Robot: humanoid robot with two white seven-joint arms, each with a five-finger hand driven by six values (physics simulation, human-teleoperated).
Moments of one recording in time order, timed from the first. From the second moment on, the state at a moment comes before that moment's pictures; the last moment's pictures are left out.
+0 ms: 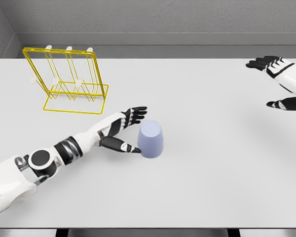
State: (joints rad) left arm -0.50 0.67 -1.03 -1.60 0.74 -0.12 -0.10; right arm -0.17 -0.76 -0.07 -1.61 0.31 -0.61 0.42
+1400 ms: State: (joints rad) left arm -0.52 0.59 -1.06 -1.56 0.74 -0.09 -0.09; right arm -0.15 -0.76 -0.09 -1.60 0.31 -0.61 0.42
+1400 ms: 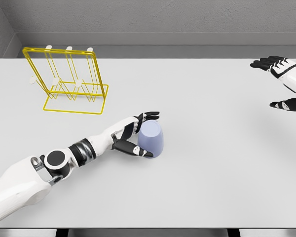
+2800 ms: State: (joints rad) left arm -0.55 0.80 -0.94 -1.72 0.79 -0.14 -0.08; right arm -0.15 -0.76 -0.09 -1.60 0.31 -0.61 0.42
